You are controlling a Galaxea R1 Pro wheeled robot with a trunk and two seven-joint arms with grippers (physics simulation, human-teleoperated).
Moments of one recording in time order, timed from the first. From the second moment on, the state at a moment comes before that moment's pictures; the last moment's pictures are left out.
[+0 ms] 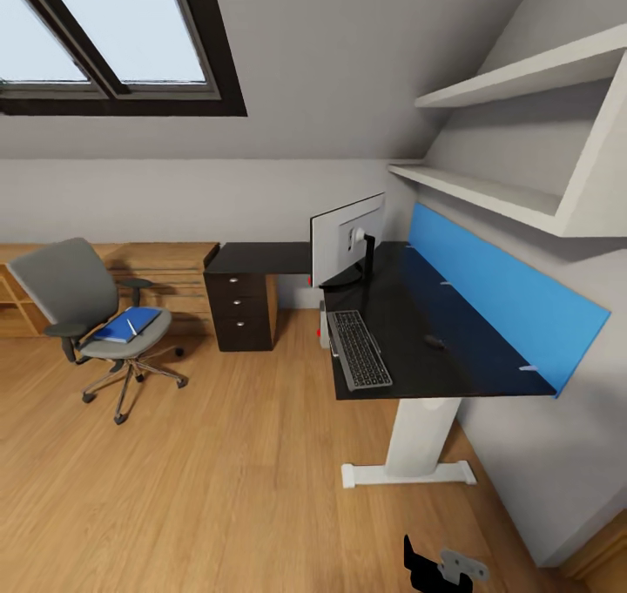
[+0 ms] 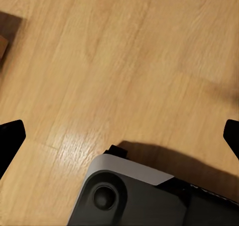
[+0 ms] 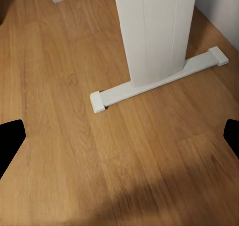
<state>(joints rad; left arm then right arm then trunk) 0.02 -0.11 -0.03 -0.43 0.22 -0.31 0.32 -0.44 0.03 -0.22 0.02 -0.15 -0.68 0.07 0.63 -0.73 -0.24</state>
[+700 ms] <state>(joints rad) 0.02 -0.11 -0.03 -0.43 0.22 -0.31 0.31 -0.44 0.03 -0.22 0.02 -0.15 -0.68 0.07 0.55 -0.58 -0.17</state>
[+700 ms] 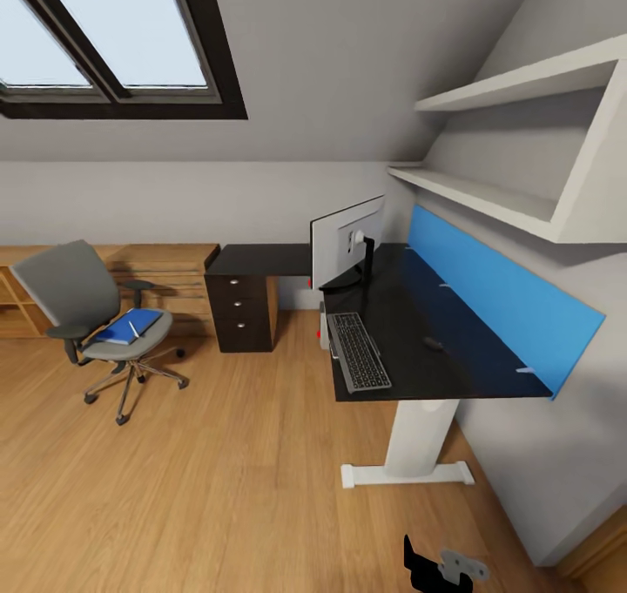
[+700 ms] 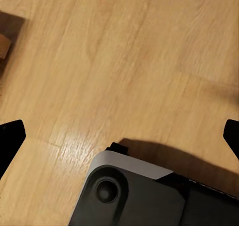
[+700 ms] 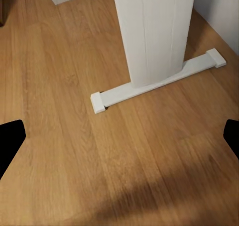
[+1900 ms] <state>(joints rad) 0.02 -0.11 -0.02 -0.43 0.22 -0.41 0.31 -0.44 0.03 -0.23 0.02 -0.15 -0.69 0.07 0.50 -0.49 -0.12</state>
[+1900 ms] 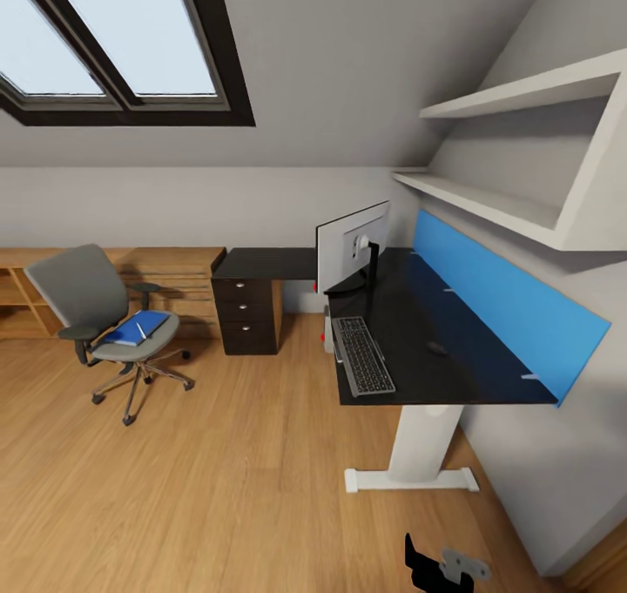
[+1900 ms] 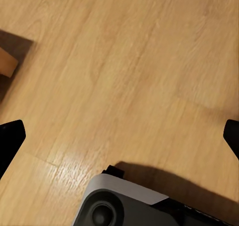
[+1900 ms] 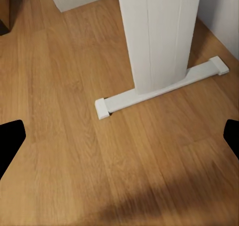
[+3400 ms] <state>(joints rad) 0.02 -0.11 -0.03 -0.40 0.21 -0.41 0.31 -0.44 0.03 -0.23 -0.01 -0.17 -0.72 0.07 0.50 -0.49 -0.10</state>
